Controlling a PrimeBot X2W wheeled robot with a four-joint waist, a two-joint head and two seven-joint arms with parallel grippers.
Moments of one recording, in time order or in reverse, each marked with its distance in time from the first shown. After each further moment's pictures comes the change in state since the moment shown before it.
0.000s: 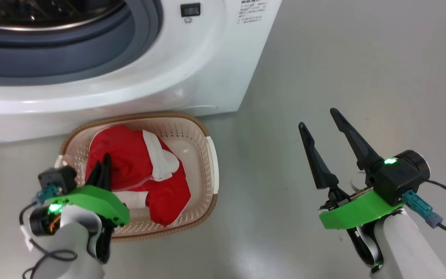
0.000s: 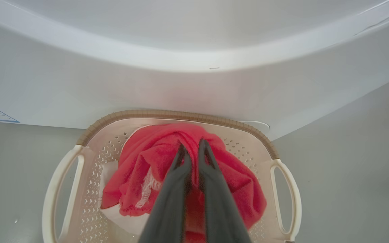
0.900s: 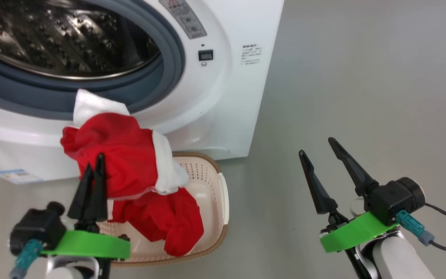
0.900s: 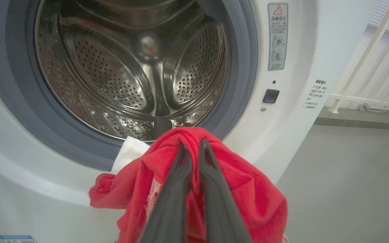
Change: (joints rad) left arm 0.394 0.013 0.030 -0.804 0.123 0.056 0.012; right arm 0.090 0.003 -0.001 0.030 0.003 0.000 0.000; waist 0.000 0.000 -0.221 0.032
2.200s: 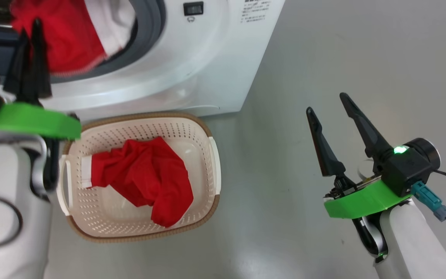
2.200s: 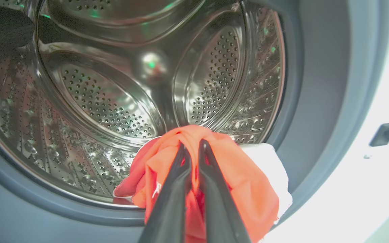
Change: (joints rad) left arm -0.568 0.153 -0.054 0.338 -0.040 0.008 -0.026; right arm -0.125 0.001 -0.032 -0.046 -0.026 0.000 0.000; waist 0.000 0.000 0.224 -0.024
